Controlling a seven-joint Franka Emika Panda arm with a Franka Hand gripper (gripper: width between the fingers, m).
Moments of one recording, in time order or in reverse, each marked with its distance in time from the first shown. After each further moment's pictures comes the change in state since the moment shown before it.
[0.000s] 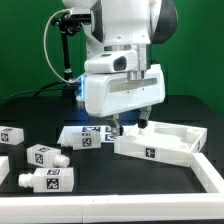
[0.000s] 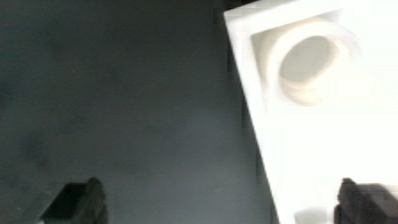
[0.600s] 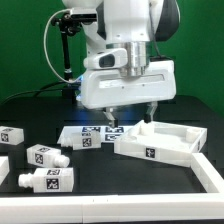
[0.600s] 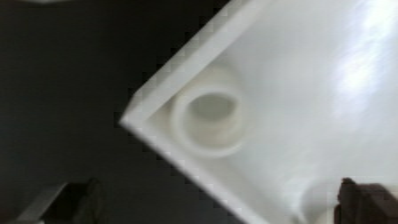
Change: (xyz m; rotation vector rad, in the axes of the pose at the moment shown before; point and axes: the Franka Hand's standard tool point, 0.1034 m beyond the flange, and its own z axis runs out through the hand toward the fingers) arm -0.023 -0.026 -0.005 0.000 0.023 0.433
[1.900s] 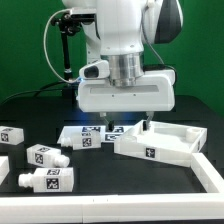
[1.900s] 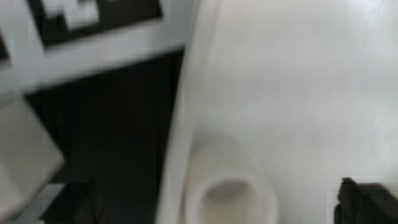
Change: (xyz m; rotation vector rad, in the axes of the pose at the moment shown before) arm -0.038 -0.020 0.020 0.036 -0.185 0.755
